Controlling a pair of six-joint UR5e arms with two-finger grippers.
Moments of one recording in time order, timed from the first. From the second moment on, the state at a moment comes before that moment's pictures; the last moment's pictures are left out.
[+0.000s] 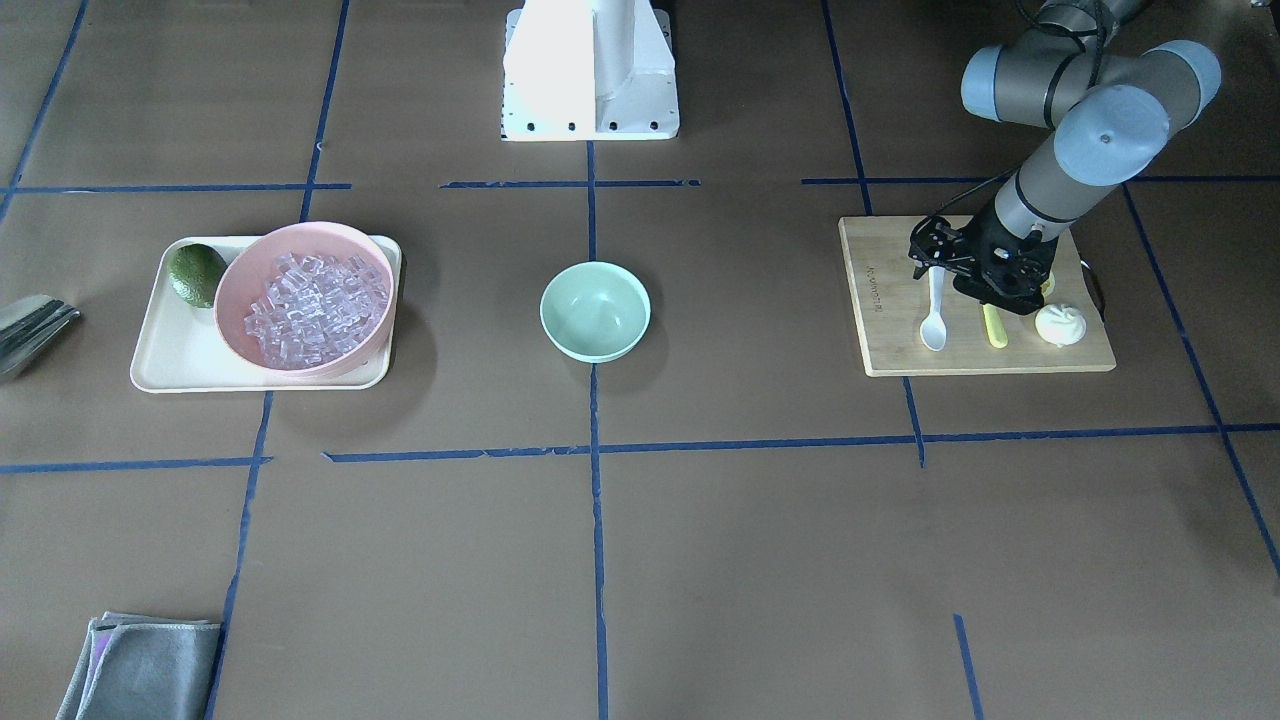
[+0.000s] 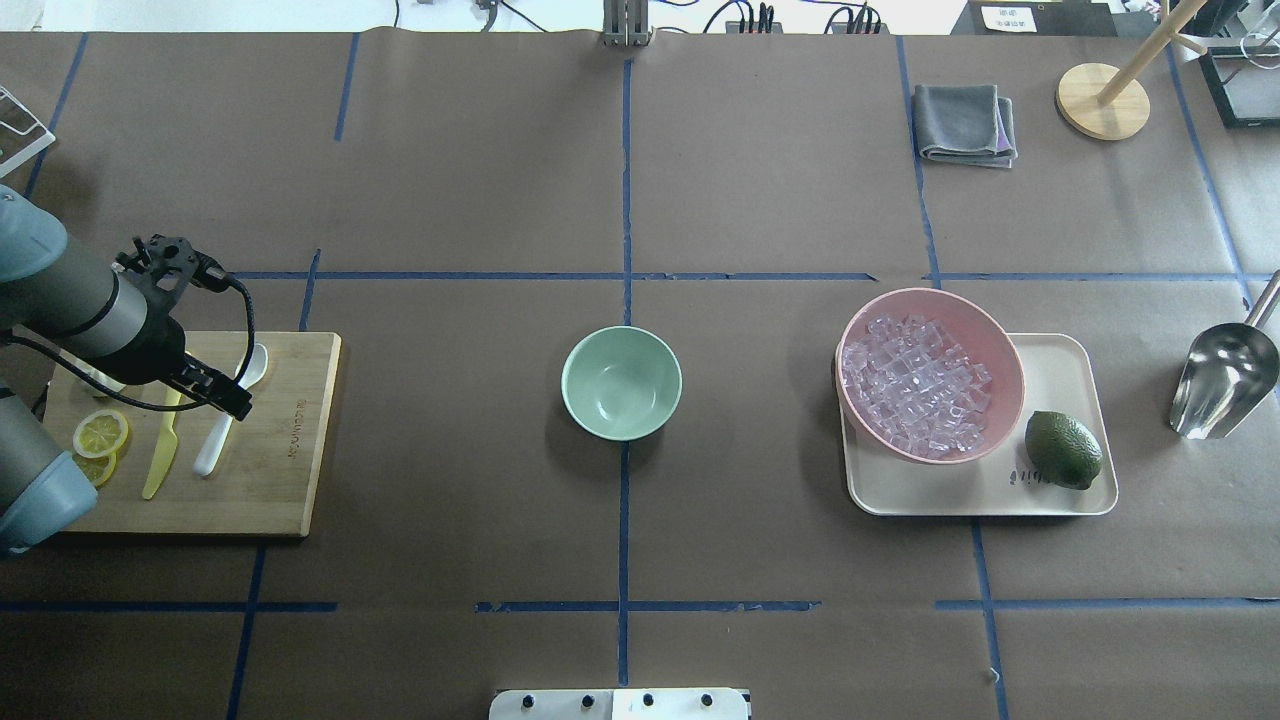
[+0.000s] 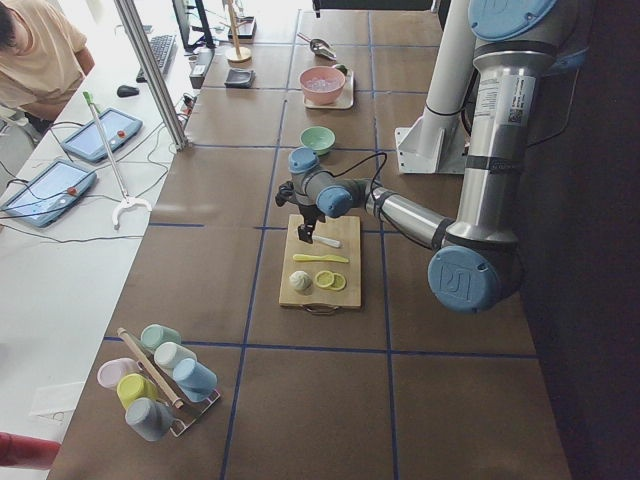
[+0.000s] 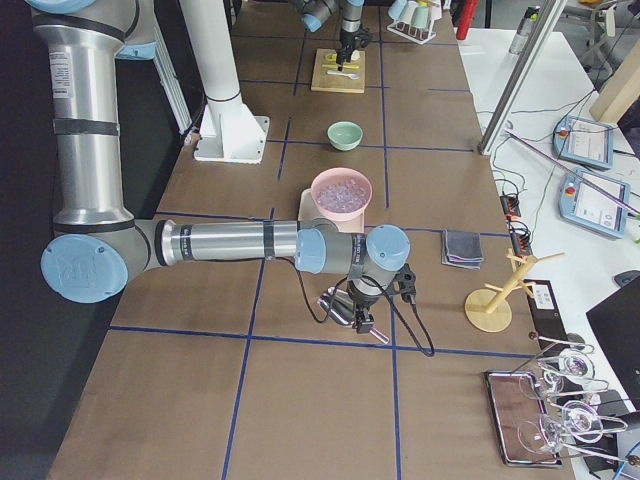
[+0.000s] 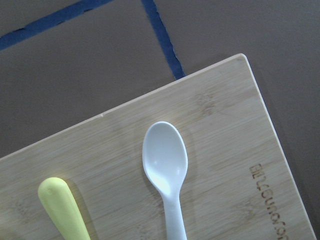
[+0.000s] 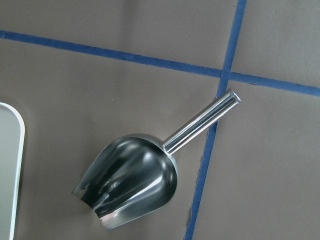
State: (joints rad) left arm -0.80 -1.67 -1.80 -1.82 -2.16 -0.49; right arm 1.46 -1.57 1.63 -1.69 2.39 -0.15
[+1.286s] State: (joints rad) left arm -0.77 -1.69 -1.75 -1.82 -2.12 -0.50; right arm 1.46 -1.57 1.63 -1.69 2.39 -0.14
